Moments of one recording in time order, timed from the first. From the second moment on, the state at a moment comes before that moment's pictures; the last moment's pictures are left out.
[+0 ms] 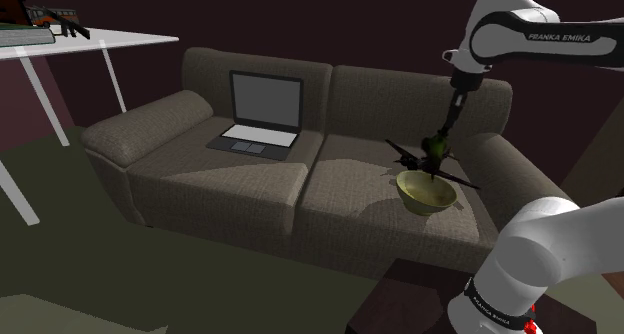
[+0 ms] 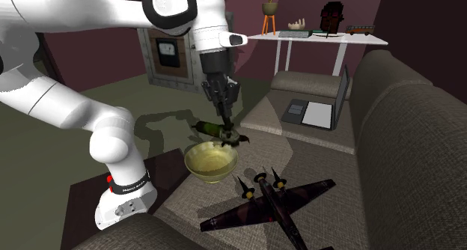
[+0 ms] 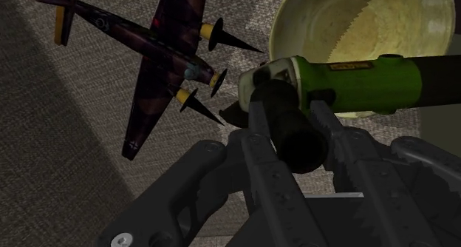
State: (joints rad) arm -0.19 -0.75 -0.30 -2.34 -0.35 1.72 -0.61
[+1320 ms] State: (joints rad) arm -0.21 -0.77 -0.33 -2.50 -0.38 1.87 -0.58
